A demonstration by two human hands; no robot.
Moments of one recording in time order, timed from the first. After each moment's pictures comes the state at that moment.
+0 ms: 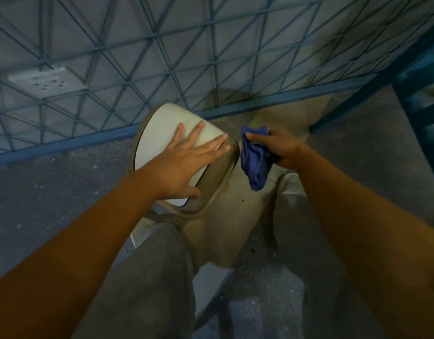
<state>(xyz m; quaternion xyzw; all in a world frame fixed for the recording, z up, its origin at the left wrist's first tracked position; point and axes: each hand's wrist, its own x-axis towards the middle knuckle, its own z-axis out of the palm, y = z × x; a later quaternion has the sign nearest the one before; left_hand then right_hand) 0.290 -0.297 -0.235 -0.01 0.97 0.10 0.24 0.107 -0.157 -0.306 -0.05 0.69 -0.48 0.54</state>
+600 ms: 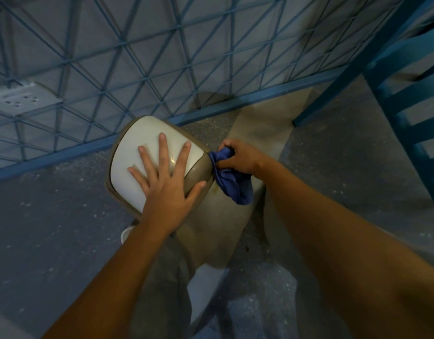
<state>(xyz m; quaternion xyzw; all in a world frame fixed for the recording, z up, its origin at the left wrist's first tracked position) 0.308 -0.236 -0.268 -0.33 0.93 0.16 0.08 0.134 -0.156 -0.303 -0.28 0.78 -0.31 0.47</state>
